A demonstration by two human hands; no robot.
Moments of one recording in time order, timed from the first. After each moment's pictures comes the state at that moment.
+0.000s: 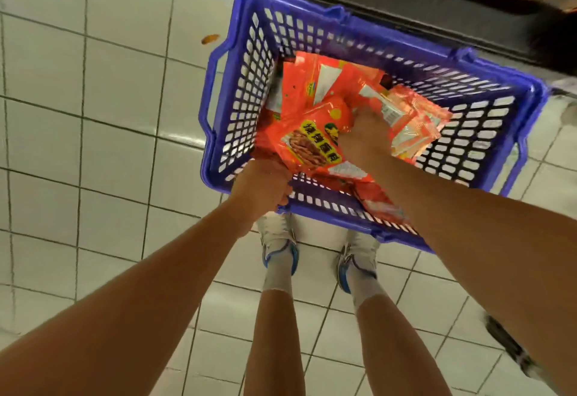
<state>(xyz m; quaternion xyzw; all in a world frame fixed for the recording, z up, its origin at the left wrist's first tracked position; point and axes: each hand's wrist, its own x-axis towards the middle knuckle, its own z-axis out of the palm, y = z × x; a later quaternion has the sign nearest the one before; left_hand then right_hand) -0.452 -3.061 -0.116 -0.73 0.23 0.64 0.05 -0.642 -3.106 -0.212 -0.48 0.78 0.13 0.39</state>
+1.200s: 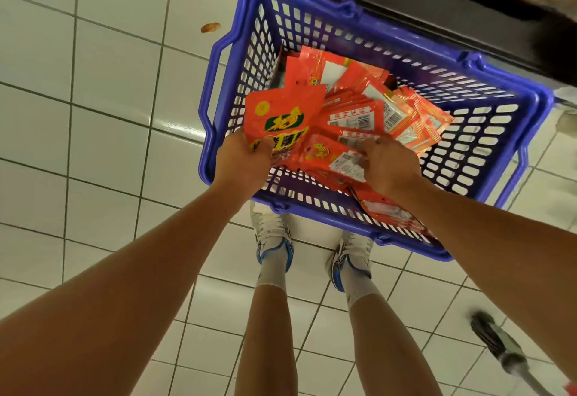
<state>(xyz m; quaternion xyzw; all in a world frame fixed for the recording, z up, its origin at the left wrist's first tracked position) -0.429 -3.072 -0.147 -0.78 0.37 0.50 -0.08 -0.690 -3.069 -0.206 -0.69 0.61 0.26 0.29</state>
